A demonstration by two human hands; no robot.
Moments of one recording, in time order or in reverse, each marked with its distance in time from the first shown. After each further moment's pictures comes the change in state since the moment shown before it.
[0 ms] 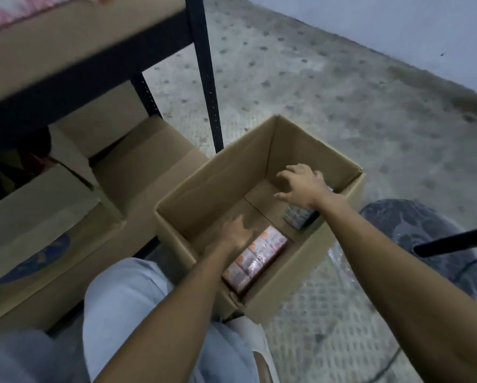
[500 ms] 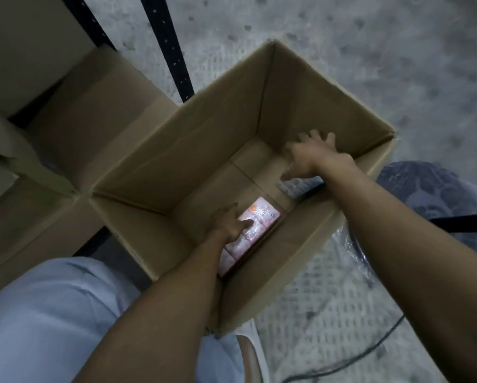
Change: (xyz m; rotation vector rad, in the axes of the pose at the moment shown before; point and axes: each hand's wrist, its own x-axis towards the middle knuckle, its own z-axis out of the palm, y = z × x) left_hand 0.092 -0.039 0.079 0.015 -0.146 -0.104; right_hand 0.062 0.044 0.042 -0.252 -0.270 0.072
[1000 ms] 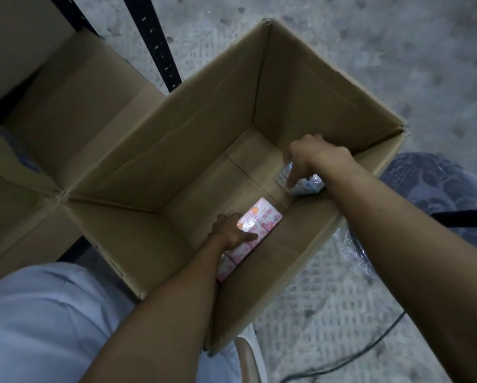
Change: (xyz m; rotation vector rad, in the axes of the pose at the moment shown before) left_hand 0.028 -0.017 0.033 0.031 -0.120 -0.008; right_hand 0.011 -0.002 0.004 0.041 -0.205 0.032
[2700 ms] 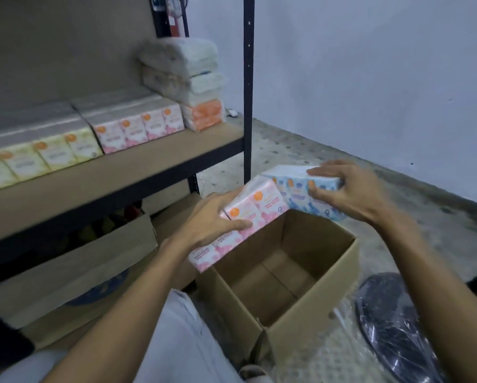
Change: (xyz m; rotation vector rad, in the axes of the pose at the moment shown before) left_hand -0.394 0.005 -0.207 -0.061 0.796 0.765; right_hand -0.361 -0.043 -0.114 0.426 1.175 -0.389
